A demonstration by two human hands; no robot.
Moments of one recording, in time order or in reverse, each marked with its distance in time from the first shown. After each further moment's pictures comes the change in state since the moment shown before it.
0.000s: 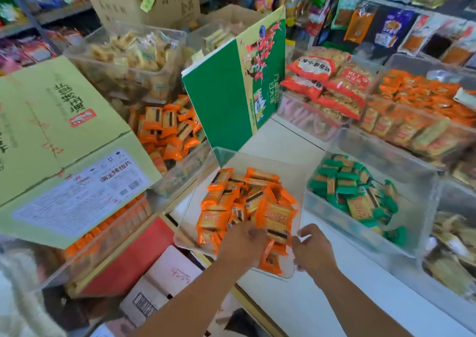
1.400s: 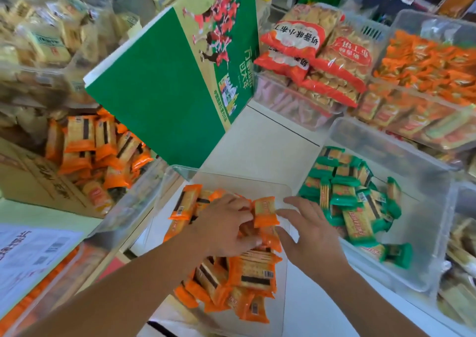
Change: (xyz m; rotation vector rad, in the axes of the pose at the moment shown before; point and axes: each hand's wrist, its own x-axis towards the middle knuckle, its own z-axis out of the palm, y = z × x) left_hand 0.177 0.031 -0.015 0.841 -0.309 0.692; right_hand 0.111 -0.029 -0.037 -0.355 0.299 -0.938
